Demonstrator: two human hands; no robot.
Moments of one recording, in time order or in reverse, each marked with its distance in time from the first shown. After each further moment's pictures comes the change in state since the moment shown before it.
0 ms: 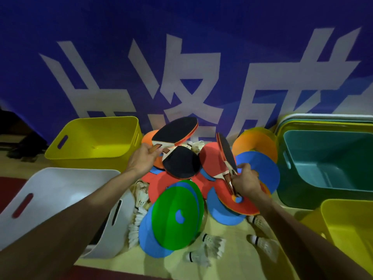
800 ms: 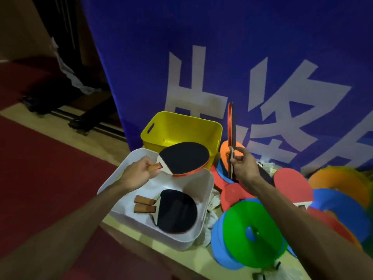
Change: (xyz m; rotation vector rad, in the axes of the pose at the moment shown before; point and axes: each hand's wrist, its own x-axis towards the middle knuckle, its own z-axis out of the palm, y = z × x) left_hand -0.044 -0.240 -0.203 -0.051 -0.030 -0.098; right_hand -0.063 -0.234 0.171 0.258 -0.092 -0.330
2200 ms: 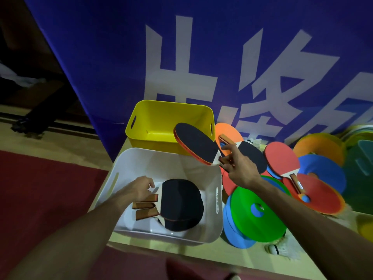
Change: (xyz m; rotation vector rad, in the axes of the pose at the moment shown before) left_hand 0.087 -0.099 0.051 0.503 -0.435 0.125; right_hand -0.046 -0.003 0.037 -0.598 -0.062 -0.137
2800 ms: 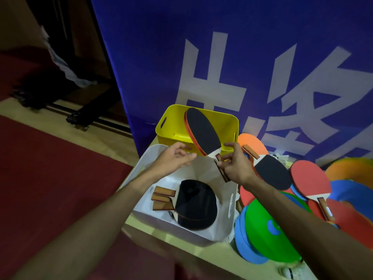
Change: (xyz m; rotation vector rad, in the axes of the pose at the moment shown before) left_hand -0.080 0.087 -0.077 -0.897 0.298 0.229; right_hand 0.010 -0.054 0.011 0.471 -0.046 -0.054
